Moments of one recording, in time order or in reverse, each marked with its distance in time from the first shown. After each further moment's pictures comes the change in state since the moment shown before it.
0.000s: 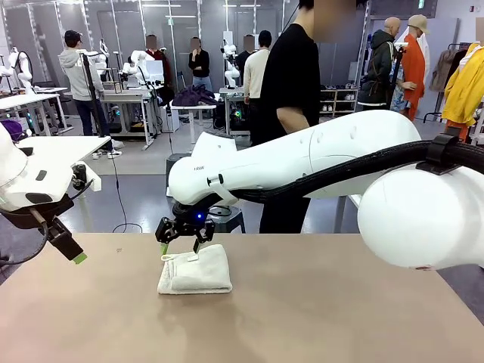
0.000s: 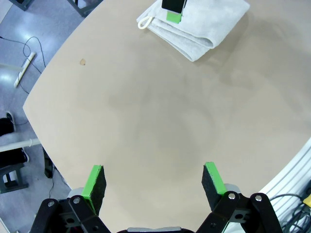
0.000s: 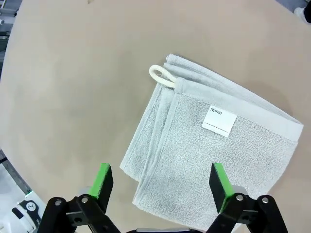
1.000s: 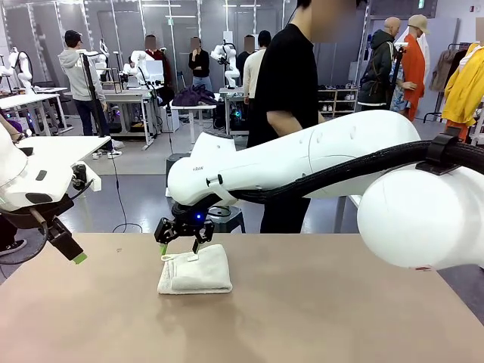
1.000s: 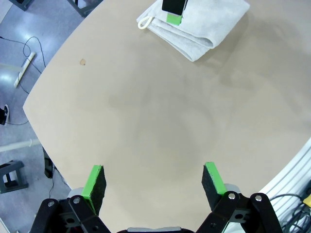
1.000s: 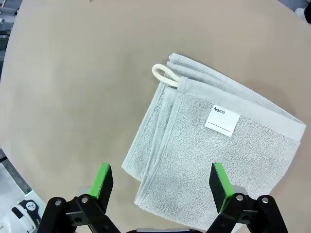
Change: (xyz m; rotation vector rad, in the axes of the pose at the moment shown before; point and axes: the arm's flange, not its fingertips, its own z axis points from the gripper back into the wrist) left arm 0.000 0.000 0.000 0.000 0.000 0.000; right arm -0.001 0.003 -0.001 0.001 0.002 0.003
